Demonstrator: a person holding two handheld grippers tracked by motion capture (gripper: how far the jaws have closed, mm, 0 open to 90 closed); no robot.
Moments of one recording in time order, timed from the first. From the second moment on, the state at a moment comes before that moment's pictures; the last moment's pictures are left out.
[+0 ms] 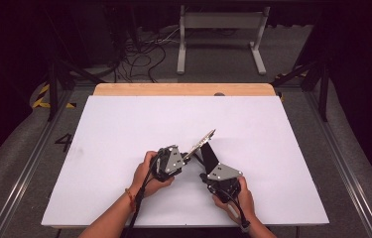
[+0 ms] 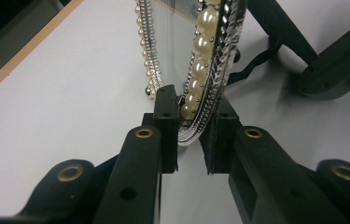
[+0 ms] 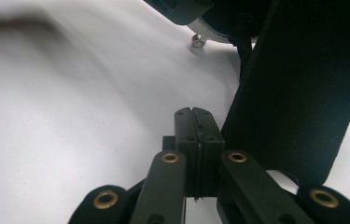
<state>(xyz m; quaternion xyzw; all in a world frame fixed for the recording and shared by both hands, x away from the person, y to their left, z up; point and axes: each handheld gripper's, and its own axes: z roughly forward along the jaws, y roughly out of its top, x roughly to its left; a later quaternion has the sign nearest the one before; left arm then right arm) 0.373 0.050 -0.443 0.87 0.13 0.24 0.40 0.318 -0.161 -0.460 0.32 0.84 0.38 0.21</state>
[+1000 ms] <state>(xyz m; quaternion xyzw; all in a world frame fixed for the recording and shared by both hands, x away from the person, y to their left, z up) 0.362 0.047 -0.436 0.87 0.11 0.18 0.46 0.334 -0.199 -0.454 0.36 0.82 0.39 0.22</state>
